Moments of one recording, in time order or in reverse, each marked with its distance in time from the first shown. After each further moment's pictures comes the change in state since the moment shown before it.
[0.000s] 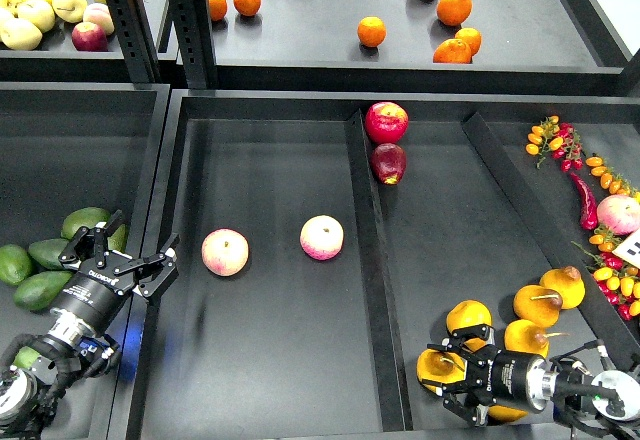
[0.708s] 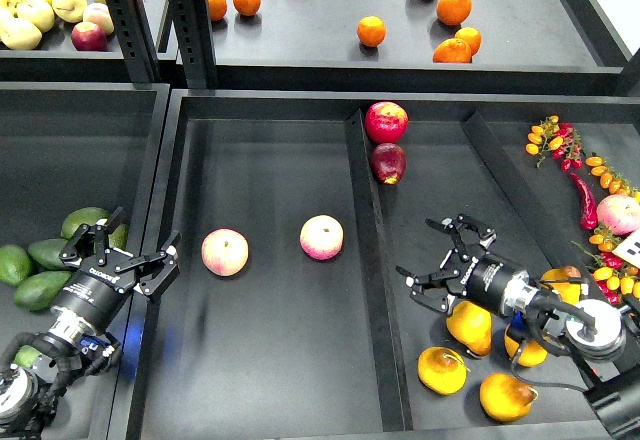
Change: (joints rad) left arm 0.000 0.000 0.006 -0.014 0.002 0.000 0.000; right arm 0.116 0.306 0.505 0.009 0.001 -0.188 0.000
